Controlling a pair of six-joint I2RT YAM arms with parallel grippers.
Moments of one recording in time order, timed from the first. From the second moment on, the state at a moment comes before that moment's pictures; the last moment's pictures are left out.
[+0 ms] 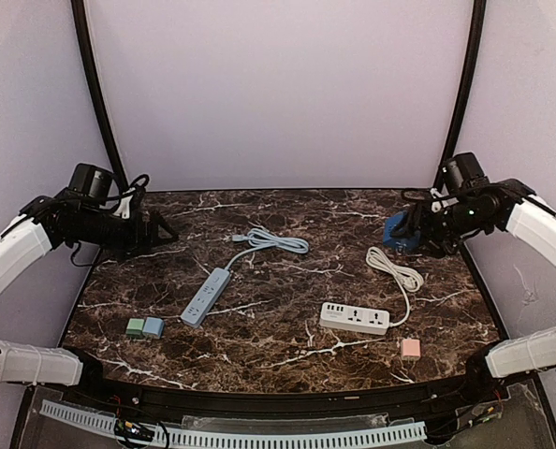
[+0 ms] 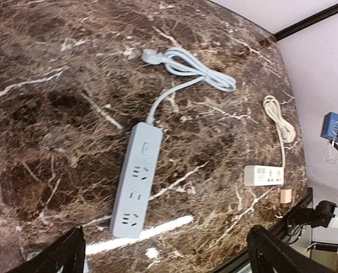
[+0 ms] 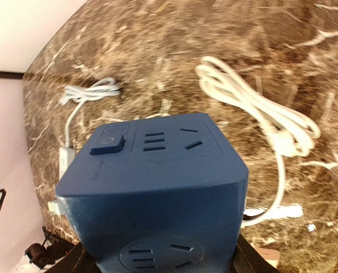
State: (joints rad) left arm -0.30 1.07 1.02 -0.81 0.34 -0.45; right arm 0.34 1.17 1.12 -0.91 -0.24 0.74
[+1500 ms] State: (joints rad) left arm -0.53 1.27 1.41 -0.77 0.91 -0.28; right arm 0.90 1.33 1.25 -0.43 -0.55 0.21
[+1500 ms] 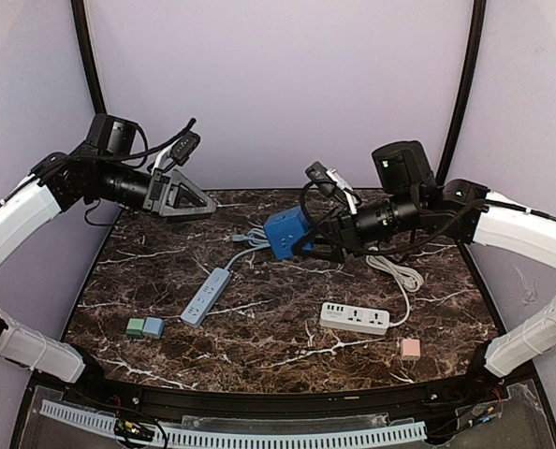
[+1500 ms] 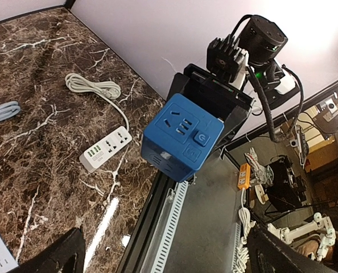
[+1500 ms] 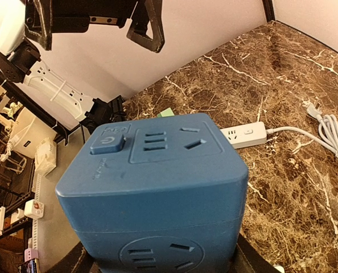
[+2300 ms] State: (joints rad) left arm -0.65 1.51 1.70 -0.93 0.49 -0.84; right arm 1.19 1.49 1.33 -0.47 0.57 0.11
